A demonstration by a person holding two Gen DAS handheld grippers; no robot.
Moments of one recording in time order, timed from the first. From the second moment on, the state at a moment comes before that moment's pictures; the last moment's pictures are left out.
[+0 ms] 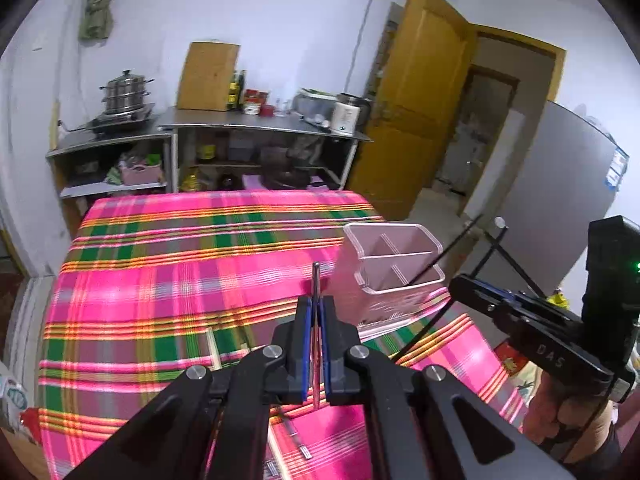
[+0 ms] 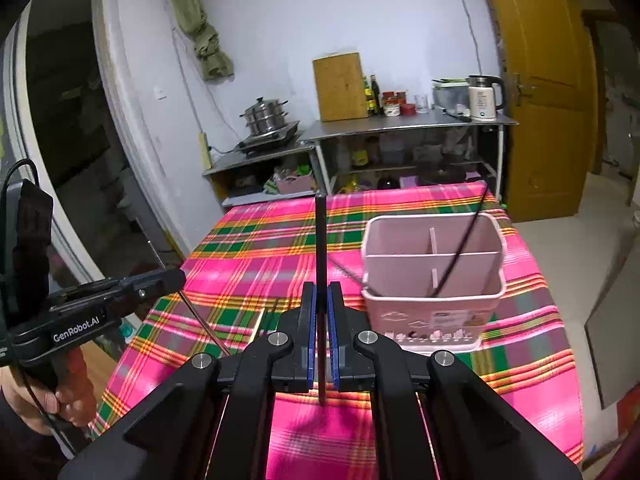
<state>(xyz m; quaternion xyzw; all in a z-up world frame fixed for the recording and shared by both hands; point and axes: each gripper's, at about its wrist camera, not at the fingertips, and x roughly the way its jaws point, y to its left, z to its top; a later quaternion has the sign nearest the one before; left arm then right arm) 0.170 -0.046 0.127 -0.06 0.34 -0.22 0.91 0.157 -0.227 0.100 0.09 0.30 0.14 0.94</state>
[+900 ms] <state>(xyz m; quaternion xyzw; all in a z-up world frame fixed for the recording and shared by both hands) 0.260 -0.140 0.176 -0.07 0.30 -0.27 0.91 0.201 -0.296 0.163 0.11 0.22 0.06 0.97</state>
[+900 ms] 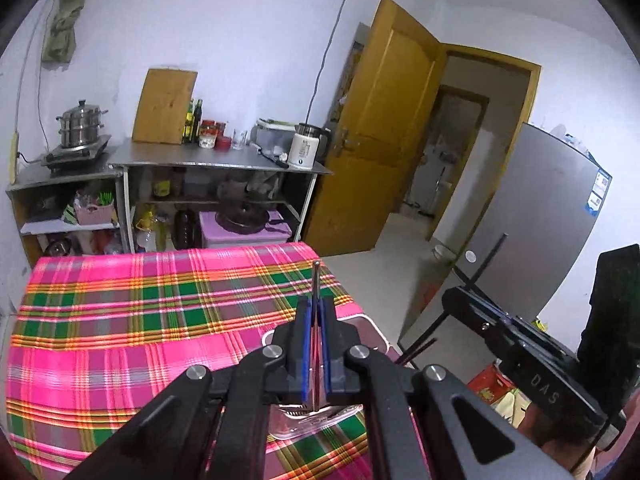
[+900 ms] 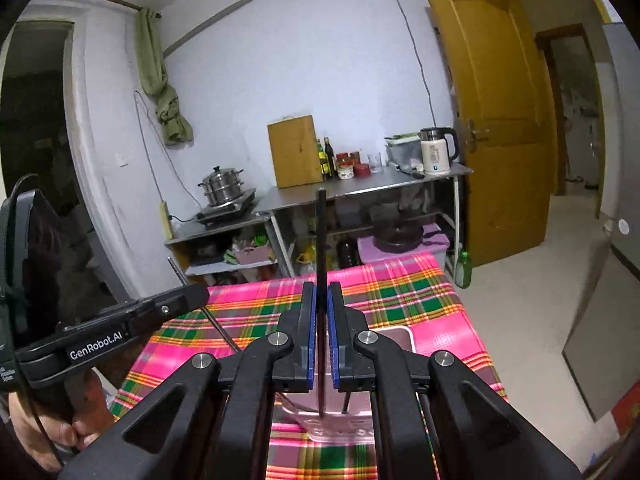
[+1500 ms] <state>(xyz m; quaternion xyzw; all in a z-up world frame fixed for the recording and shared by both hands) 0.285 -0.139 0.151 -0.07 0.31 -0.27 0.91 0.218 -0.299 0.167 0.12 0.20 0.06 0.97</state>
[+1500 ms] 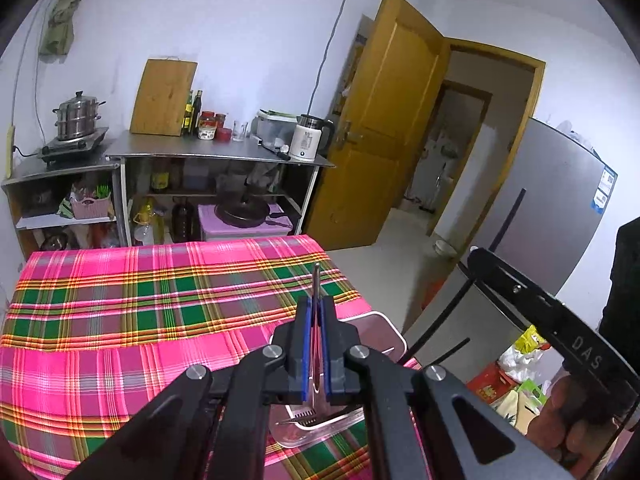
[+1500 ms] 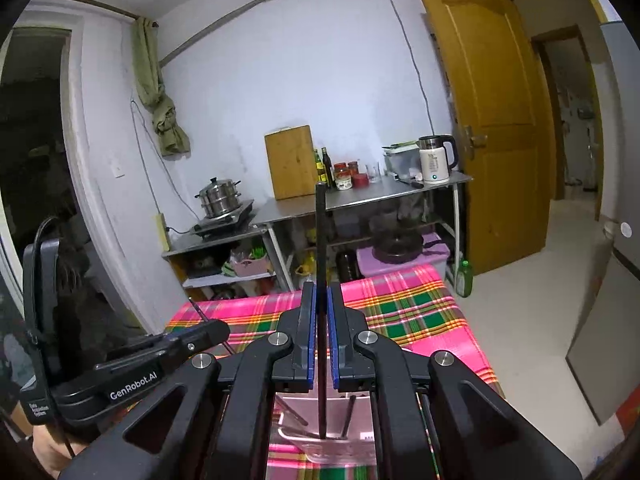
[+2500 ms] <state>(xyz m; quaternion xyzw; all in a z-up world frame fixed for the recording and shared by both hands) 0.280 -0.128 0.106 -0.08 0.35 -0.26 0.90 0.221 -0.297 0.096 0.11 0.28 0.06 0.95</state>
